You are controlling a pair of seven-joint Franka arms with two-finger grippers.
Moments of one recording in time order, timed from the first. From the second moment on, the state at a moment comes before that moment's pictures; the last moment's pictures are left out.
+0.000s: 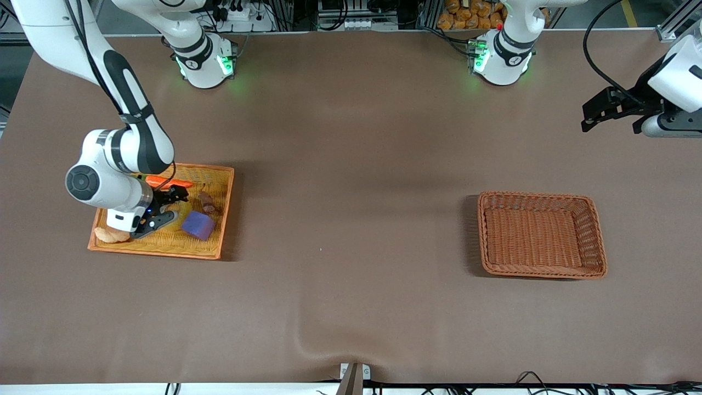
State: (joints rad) left arm -0.03 -0.05 -0.08 -1.56 -0.01 1.50 -0.07; right arm 0.03 0.39 -0.06 -2.12 0.01 2.33 -0.55
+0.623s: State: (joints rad) left arm -0.03 -0.05 -0.08 -1.56 -0.01 1.50 -0.07; right arm 0.04 0.39 -0.06 -2.15 0.02 2.38 -0.55
